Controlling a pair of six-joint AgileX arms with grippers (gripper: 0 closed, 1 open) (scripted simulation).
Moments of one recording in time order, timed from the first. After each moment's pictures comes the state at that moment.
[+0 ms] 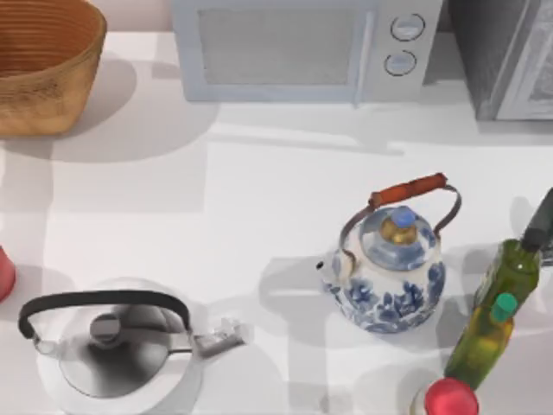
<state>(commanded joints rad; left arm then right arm) 0.22 1.39 1.91 -0.53 -0.02 0.05 0.00 0.00 0.00 0.00 0.00 0.00</state>
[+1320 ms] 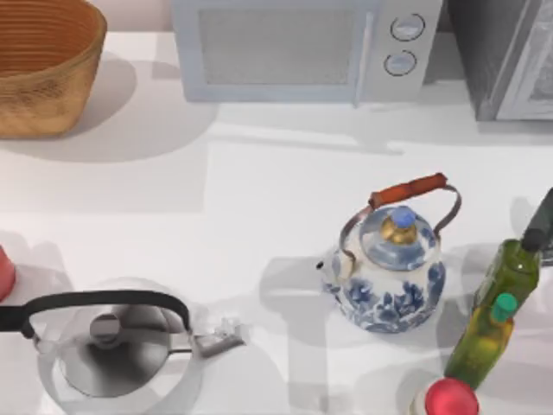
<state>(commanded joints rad) 0.00 0.00 0.00 0.00 0.00 0.00 0.00 0.00 0.00 0.00 0.00 0.00</state>
